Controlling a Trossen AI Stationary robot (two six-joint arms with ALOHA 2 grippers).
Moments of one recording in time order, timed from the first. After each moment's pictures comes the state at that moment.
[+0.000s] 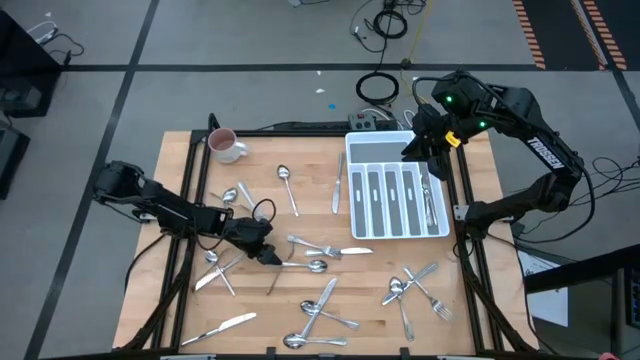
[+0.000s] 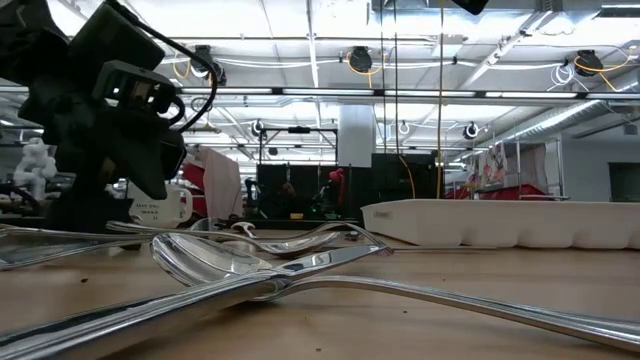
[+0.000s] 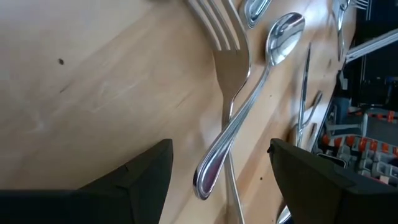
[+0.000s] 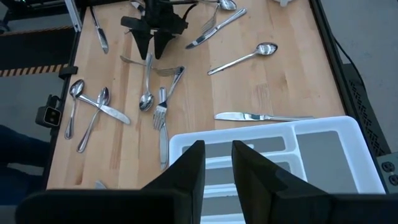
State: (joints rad) left arm -0.21 1.42 0.30 0.40 0.24 -1.27; right arm -0.50 1.32 1.84 -1.42 -0.40 -0.25
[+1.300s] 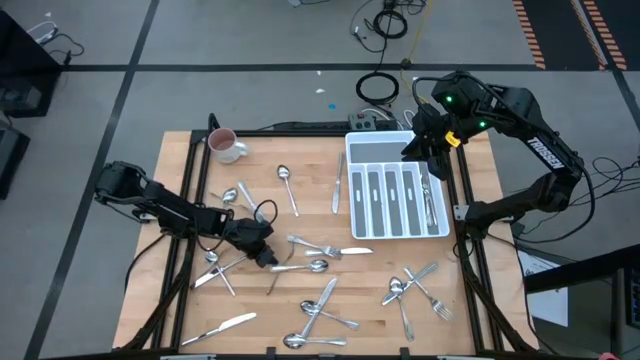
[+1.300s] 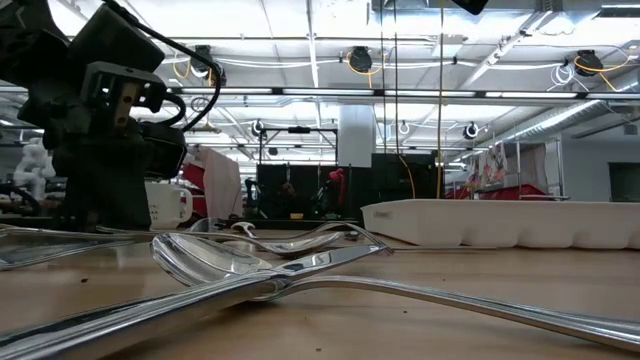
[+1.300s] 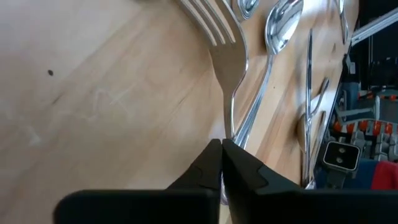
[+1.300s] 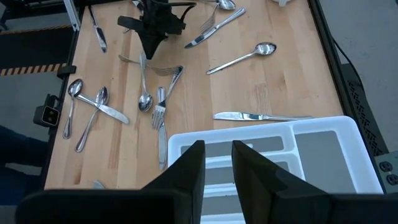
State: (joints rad) left arm -0.21 1.43 0.30 0.41 0.24 -1.17; right arm -0.50 1.32 1.84 -1.42 -0.39 -0.25
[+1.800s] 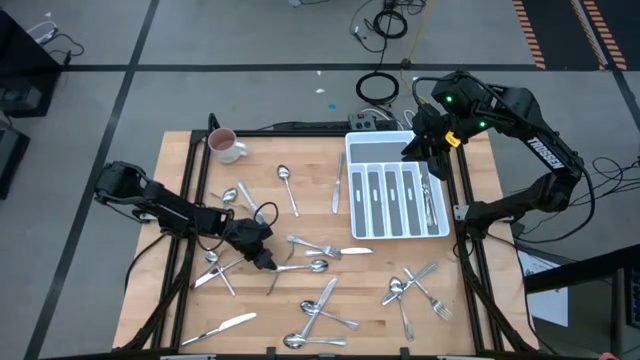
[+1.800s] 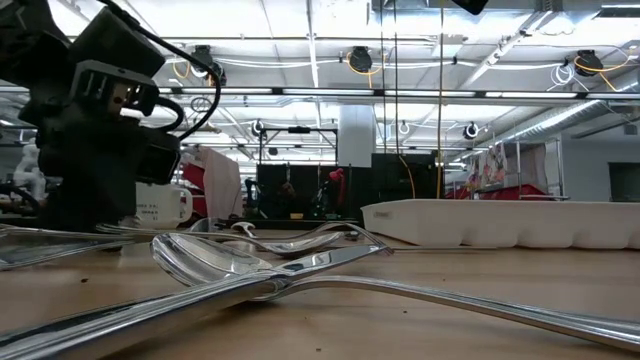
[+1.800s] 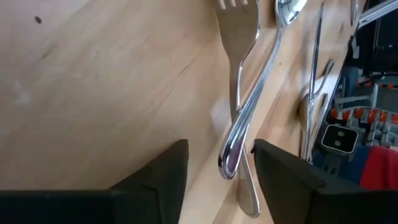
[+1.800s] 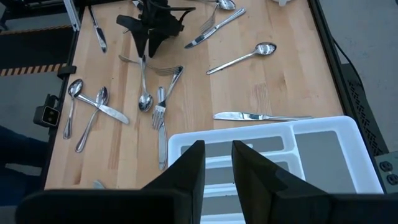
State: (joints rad) left arm -0.21 1.43 0.30 0.37 0.32 -1.20; right arm -0.50 1.32 1.84 -1.42 -0.39 -0.25
